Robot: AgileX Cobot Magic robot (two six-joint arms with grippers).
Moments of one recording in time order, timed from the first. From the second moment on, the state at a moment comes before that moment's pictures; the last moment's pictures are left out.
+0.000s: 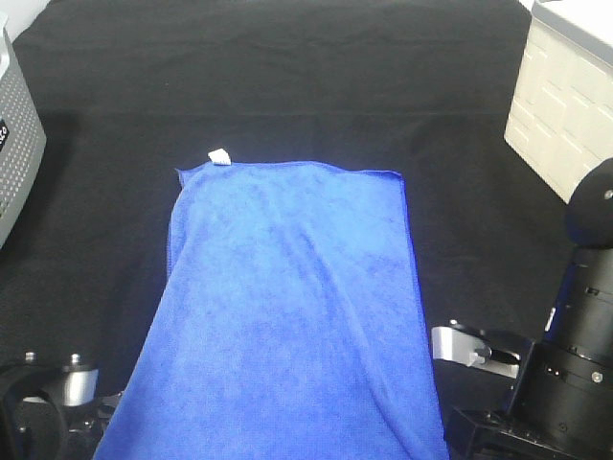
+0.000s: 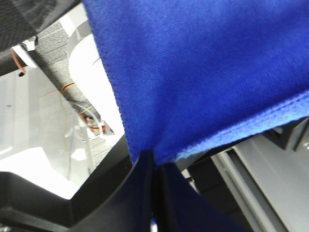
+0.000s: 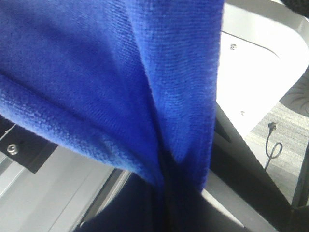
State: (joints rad) left arm -0.52 1.61 -0.56 -0.48 1.03 0.12; right arm 0.34 1.75 -0.58 0.65 1.10 -0.31
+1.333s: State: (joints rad) left arm -0.57 1.59 -0.67 -0.53 1.07 0.12; right arm 0.34 1.71 -0.58 0.65 1.09 -0.33
